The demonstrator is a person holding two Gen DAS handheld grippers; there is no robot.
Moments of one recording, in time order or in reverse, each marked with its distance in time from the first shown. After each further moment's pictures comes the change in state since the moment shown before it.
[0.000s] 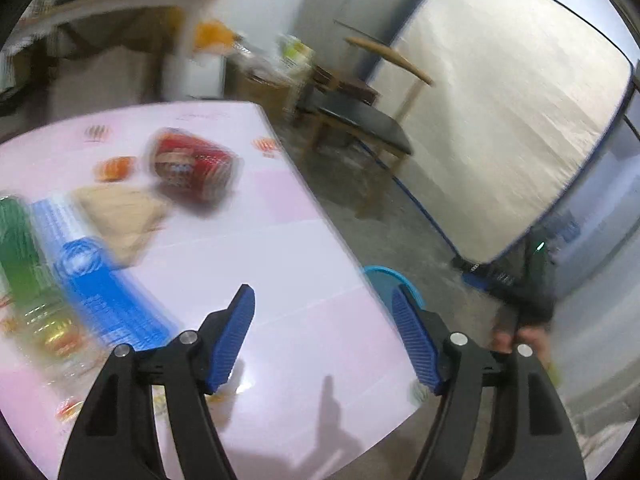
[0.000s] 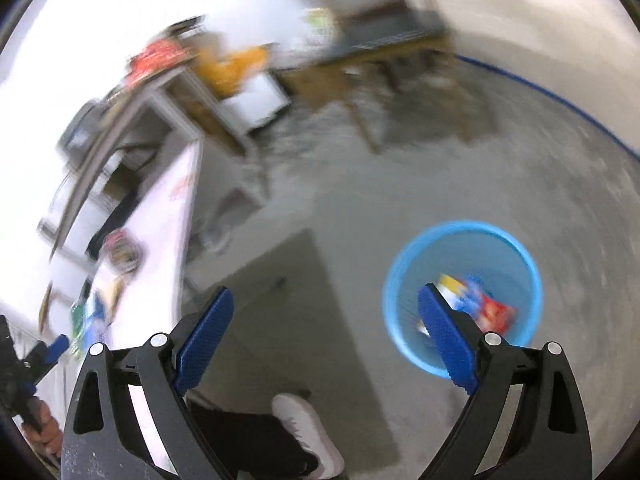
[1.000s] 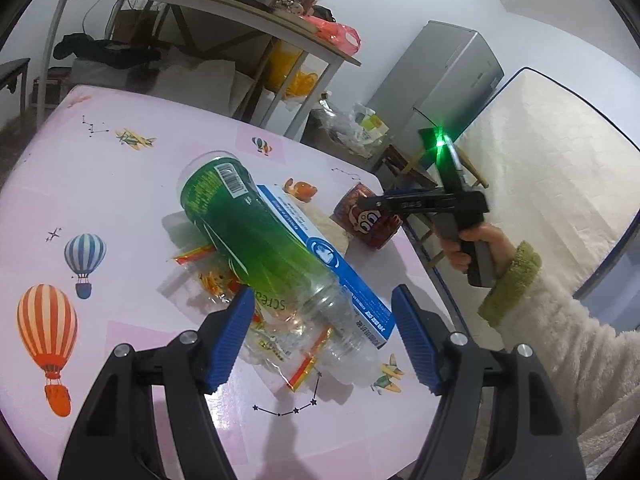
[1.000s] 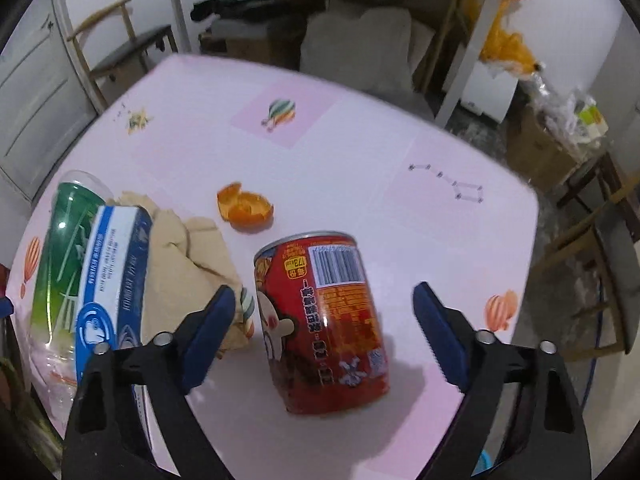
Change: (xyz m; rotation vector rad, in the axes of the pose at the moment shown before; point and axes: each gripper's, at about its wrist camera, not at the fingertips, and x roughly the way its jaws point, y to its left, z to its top) left arm -0.099 0.165 -0.060 -0.266 -0.238 0.044; right arm 0.200 0.350 0.026 -0.949 0.346 0.006
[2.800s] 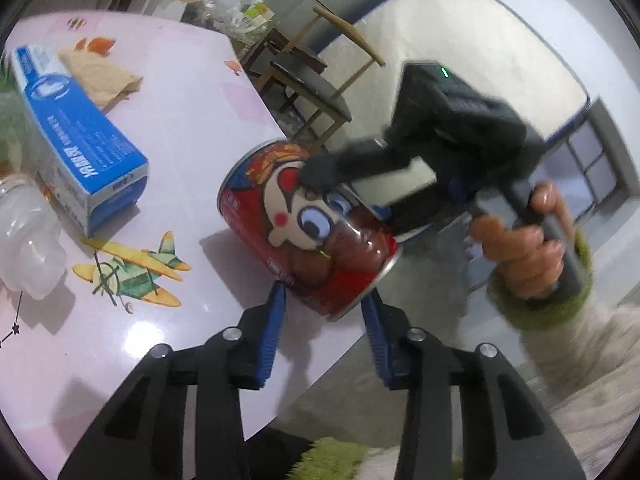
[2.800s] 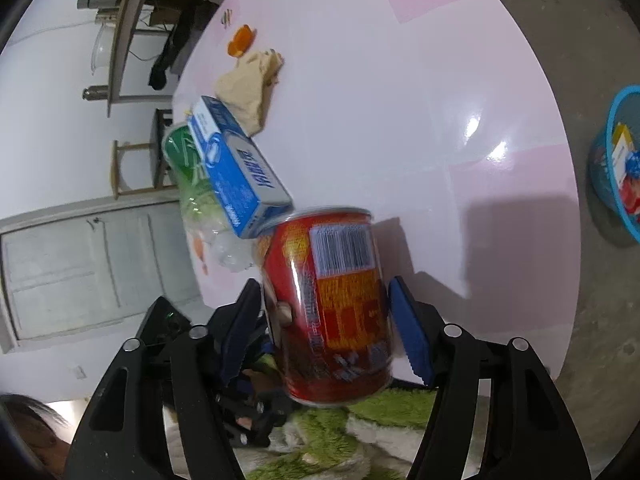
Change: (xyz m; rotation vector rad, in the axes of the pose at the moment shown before) left arm 0.129 -0.107 -0.060 0.090 0.407 -0.400; right arm -0.076 -0.006 -0.205 0.870 0.329 0.653
